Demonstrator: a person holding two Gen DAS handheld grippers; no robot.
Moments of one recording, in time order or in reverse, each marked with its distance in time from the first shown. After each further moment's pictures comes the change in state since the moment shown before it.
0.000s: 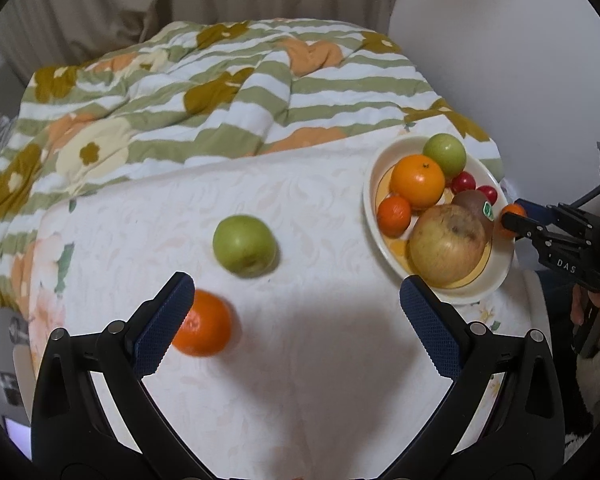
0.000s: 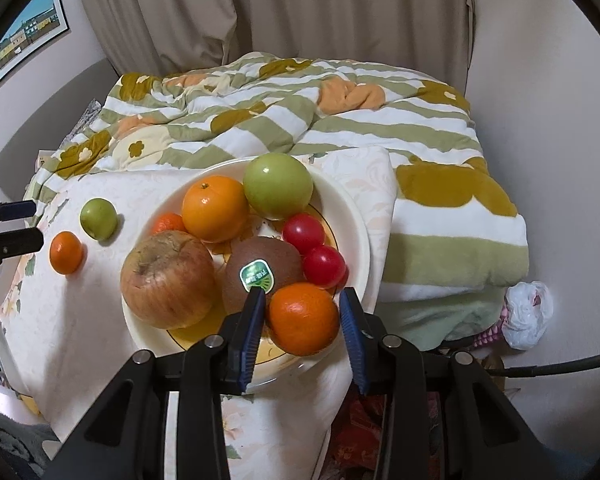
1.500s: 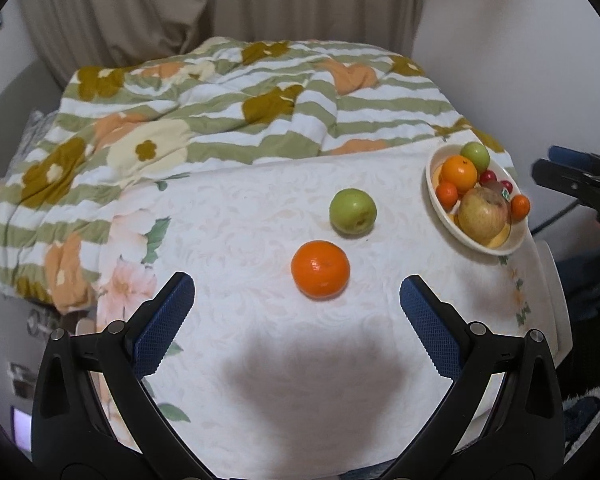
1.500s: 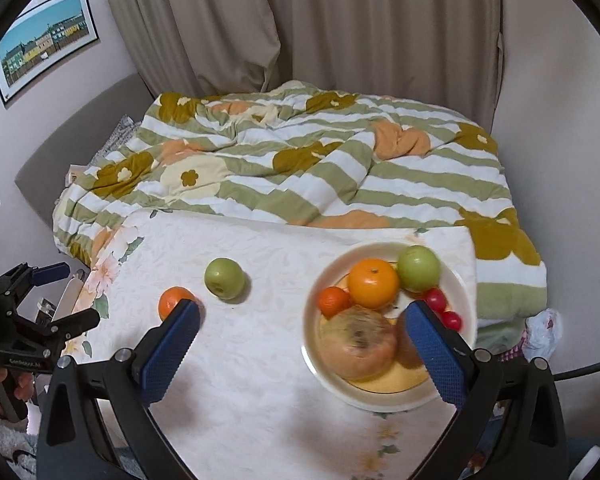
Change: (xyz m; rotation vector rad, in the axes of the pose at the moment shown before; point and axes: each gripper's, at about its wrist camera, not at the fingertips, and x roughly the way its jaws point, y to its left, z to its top) left arm -0.075 0.101 -0.046 -0.005 -0.073 0.039; right arm -0.060 0.145 0.060 -0.016 -0.055 0.043
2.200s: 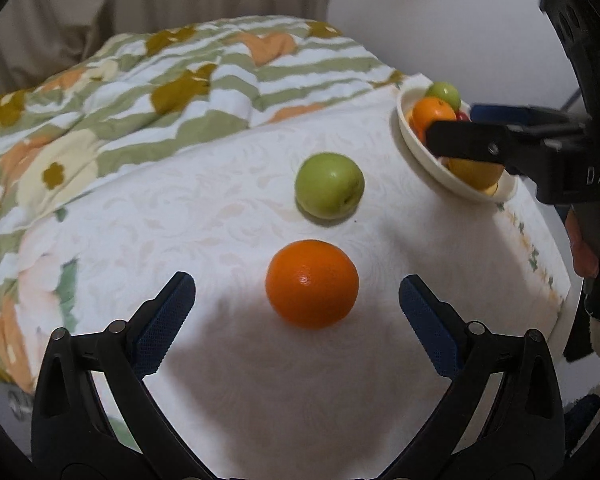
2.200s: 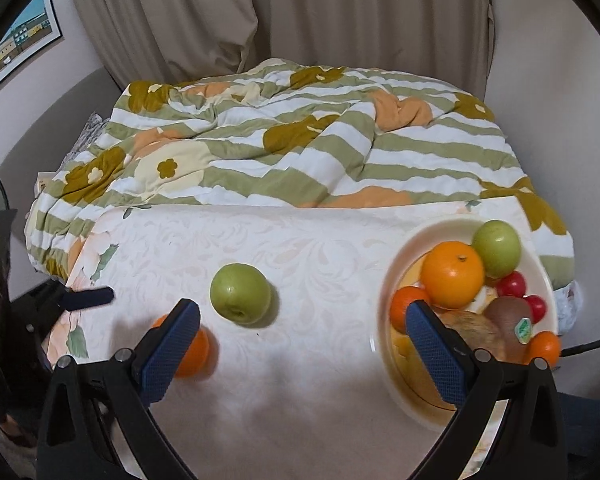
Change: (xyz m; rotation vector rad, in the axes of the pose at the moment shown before) left arm 0.105 0.010 0.003 0.227 0.061 -0.273; right arm 0.094 0.051 0.000 0.093 0.047 -0.075
